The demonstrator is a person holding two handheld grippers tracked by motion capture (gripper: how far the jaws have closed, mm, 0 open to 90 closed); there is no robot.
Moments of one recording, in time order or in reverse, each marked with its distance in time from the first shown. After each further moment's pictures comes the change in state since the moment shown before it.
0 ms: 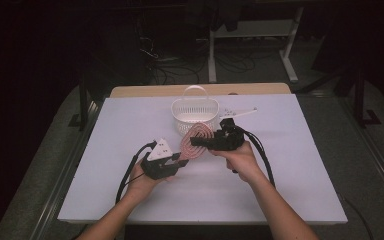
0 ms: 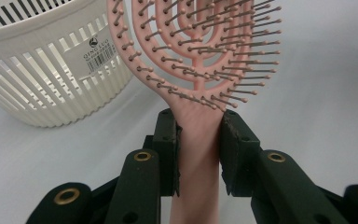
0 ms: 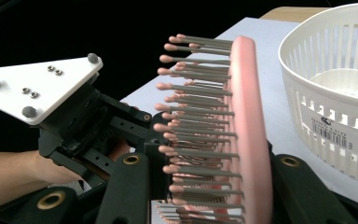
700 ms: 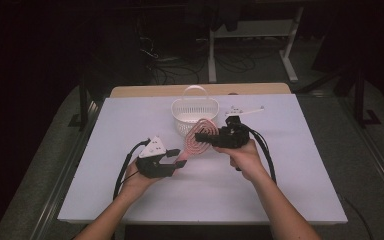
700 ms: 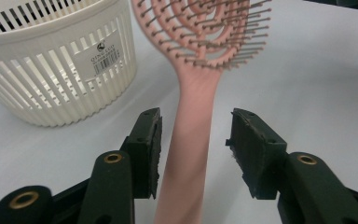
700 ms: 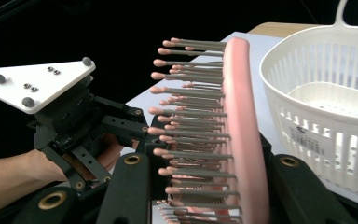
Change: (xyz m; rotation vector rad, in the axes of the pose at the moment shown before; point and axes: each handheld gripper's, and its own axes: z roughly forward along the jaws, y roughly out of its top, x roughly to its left) left arm 0.010 -0.002 -0.013 -0.037 -0.042 -0.043; right arm -0.003 0.004 -0.014 -0.047 -0.035 -0.006
